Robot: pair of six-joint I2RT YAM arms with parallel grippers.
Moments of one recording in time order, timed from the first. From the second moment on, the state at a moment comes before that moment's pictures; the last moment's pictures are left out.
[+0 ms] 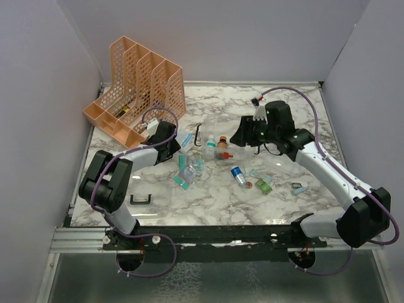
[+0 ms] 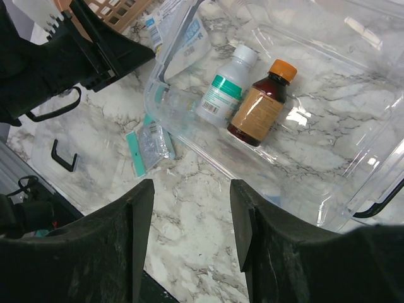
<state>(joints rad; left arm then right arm) -0.38 1.66 0.84 -0.04 -0.26 -0.88 0.46 1.30 1.10 -0.41 -0.30 0.38</state>
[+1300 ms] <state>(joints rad) -0.43 1.74 0.90 0.03 -0.40 -0.89 0.46 1.27 1.07 -0.39 -0.24 0.46</state>
